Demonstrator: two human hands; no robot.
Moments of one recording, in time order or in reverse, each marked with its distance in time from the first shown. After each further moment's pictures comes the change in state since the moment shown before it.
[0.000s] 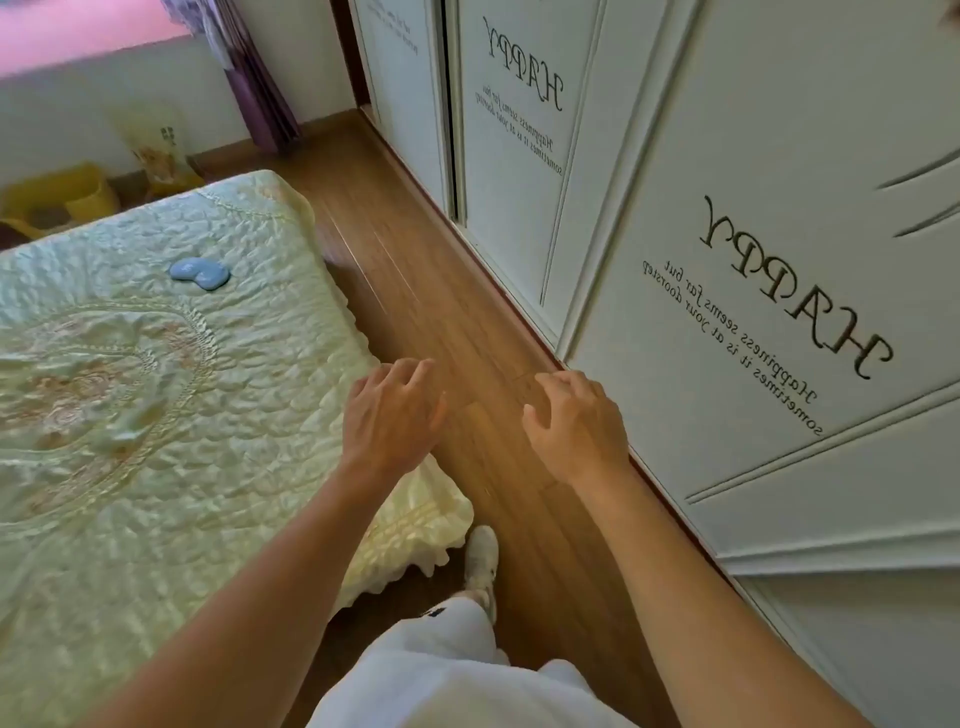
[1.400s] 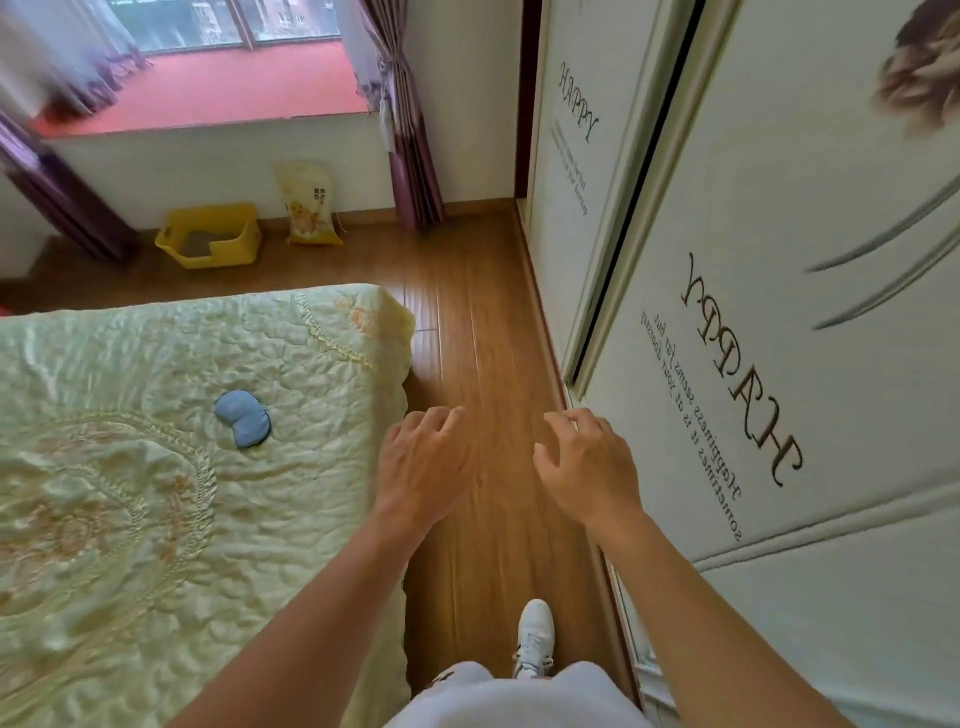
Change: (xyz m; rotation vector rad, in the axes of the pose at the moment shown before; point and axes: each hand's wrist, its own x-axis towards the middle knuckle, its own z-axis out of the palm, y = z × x) left_hand 0.627 -0.181 0.061 0.032 0.037 -0.397; right_hand 0.735 -0.096 0.046 -0.016 -0.151 -0.373
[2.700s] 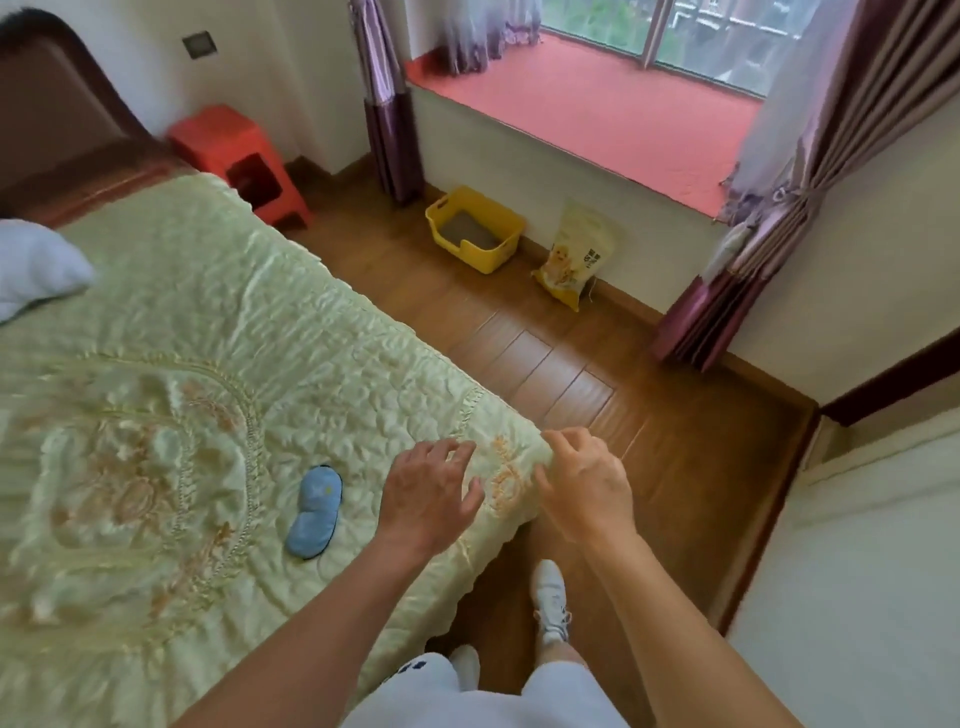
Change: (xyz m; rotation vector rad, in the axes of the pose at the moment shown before) left_hand 0.446 -0.344 0.015 -0.027 0.001 -0.724; right_hand 0.638 -0.304 0.130 -0.063 -0.312 -0.687
